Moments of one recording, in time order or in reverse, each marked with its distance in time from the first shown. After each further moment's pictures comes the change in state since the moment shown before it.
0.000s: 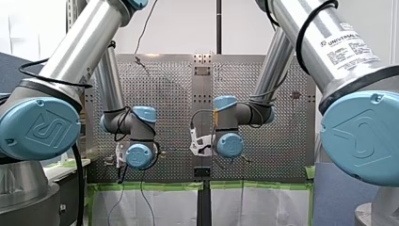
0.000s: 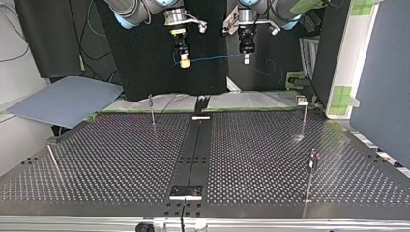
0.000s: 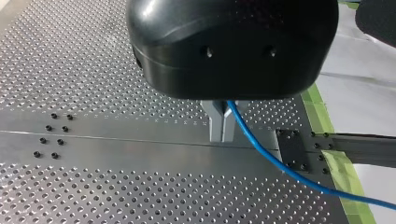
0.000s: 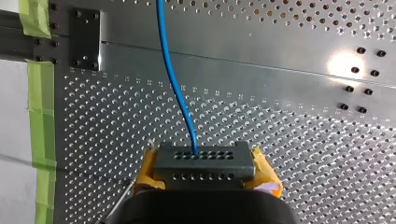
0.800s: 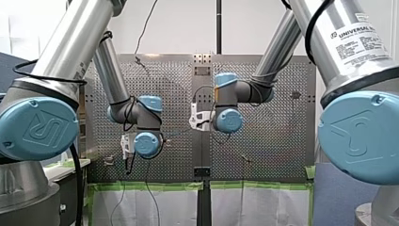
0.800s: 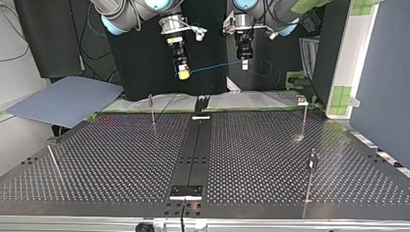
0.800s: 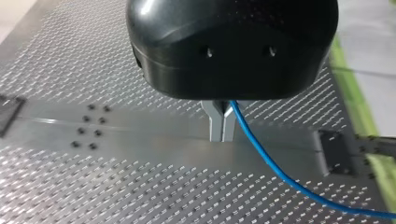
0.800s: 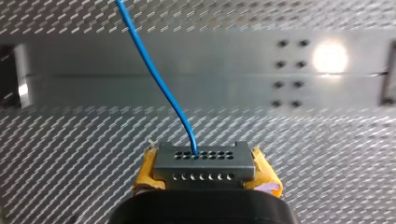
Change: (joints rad) left arm -0.018 0.101 0.073 -0.144 -0.054 -0.074; right arm -0.030 -0.151 -0.084 0.151 -0.080 0.124
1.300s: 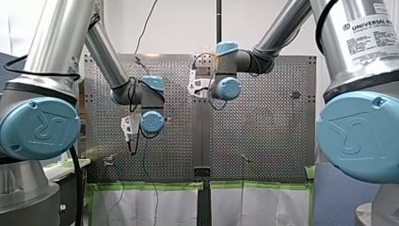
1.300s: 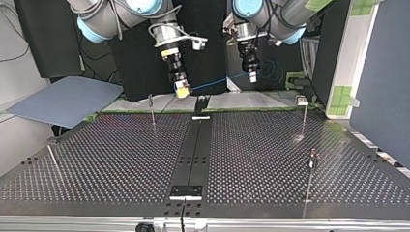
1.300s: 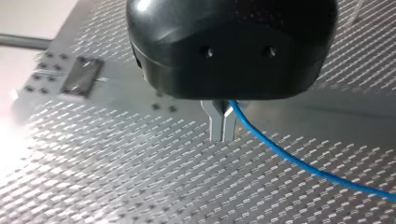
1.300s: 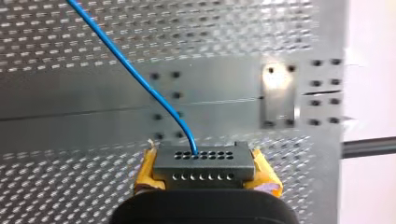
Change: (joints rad) left arm 0.029 0.155 0.096 -0.155 -0.098 -0.048; right arm -0.028 -0.139 -0.146 0.147 -0.094 0.010
